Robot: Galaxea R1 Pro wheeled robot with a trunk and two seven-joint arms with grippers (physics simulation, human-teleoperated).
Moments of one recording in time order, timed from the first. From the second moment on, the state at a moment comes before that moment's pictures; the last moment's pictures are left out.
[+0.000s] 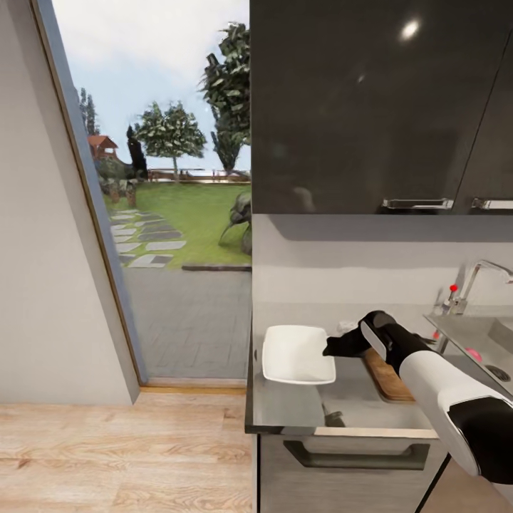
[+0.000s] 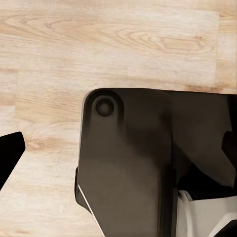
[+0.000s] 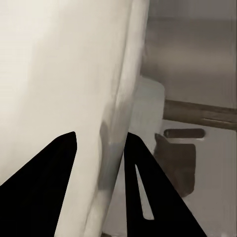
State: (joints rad) left arm 0.42 -0.03 0.01 -0.53 0.05 -0.39 -0.01; right arm -1.06 -0.16 0.30 -0.38 -0.26 0.89 0.38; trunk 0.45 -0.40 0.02
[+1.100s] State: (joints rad) left arm 0.42 -0.03 0.01 -0.53 0.05 -0.39 -0.01; right arm -1.06 -0.16 0.35 -0.35 -0.23 0.87 0.41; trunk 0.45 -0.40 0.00
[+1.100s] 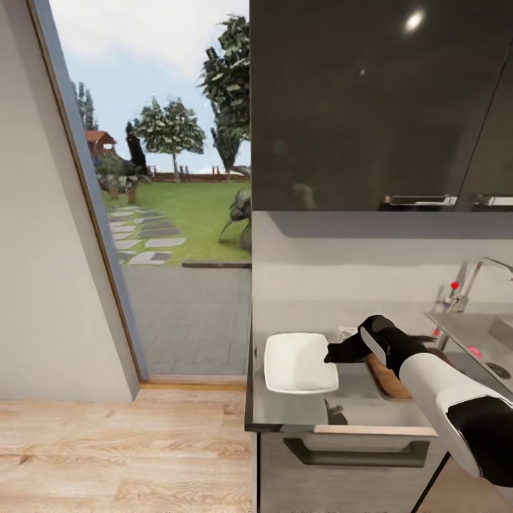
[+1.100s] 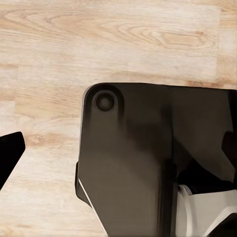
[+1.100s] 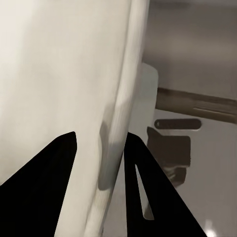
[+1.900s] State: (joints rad) left arm 0.42 -0.03 0.01 -0.52 0.05 -0.39 -0.01; right arm -1.06 -0.16 0.35 -0.35 -0.23 0.87 0.41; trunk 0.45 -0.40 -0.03
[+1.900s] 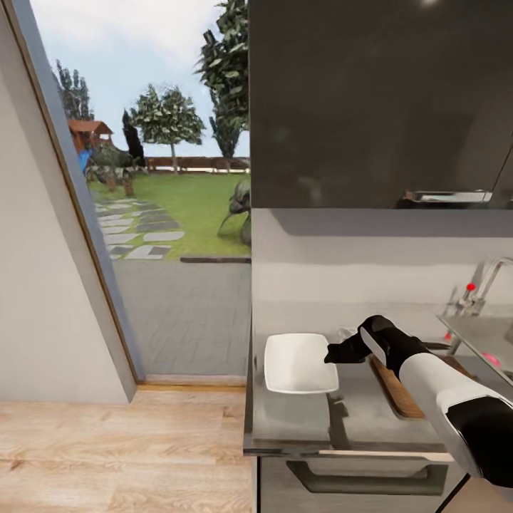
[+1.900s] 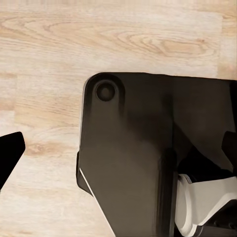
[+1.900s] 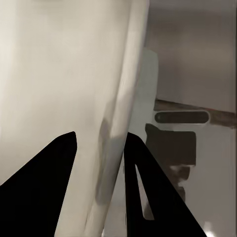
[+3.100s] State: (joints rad) left arm 0.42 -0.03 0.01 -0.52 0.05 -0.39 -0.01; right arm -1.06 -0.16 0.34 -0.36 -0.27 0.88 0.41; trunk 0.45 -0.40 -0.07
